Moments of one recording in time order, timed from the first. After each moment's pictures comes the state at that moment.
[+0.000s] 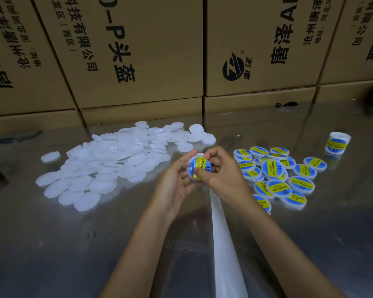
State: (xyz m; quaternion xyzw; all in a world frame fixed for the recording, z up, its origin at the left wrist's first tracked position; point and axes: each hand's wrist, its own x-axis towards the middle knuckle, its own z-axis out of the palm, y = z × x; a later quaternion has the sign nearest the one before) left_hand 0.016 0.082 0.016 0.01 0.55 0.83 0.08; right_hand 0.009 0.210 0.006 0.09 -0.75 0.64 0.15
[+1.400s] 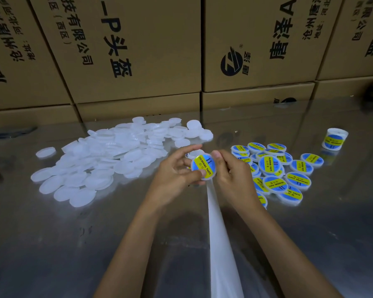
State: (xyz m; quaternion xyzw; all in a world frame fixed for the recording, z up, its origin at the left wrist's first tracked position) left_hand 0.018 0.081 0.016 0.13 0.70 0.70 -0.01; right_hand 0.012 0.233 -0.014 0.10 -0.81 0.50 0.30
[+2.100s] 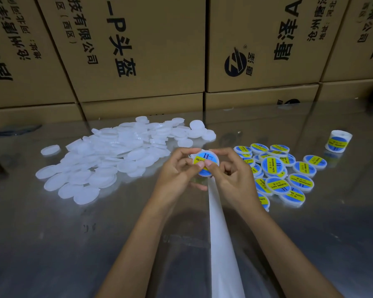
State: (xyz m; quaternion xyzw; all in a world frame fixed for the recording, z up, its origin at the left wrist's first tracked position) left_hand 0.020 0.082 0.010 0.10 0.66 0.75 0.00; right_hand 0.018 0.229 -0.012 0.12 -0.73 0.62 0.25
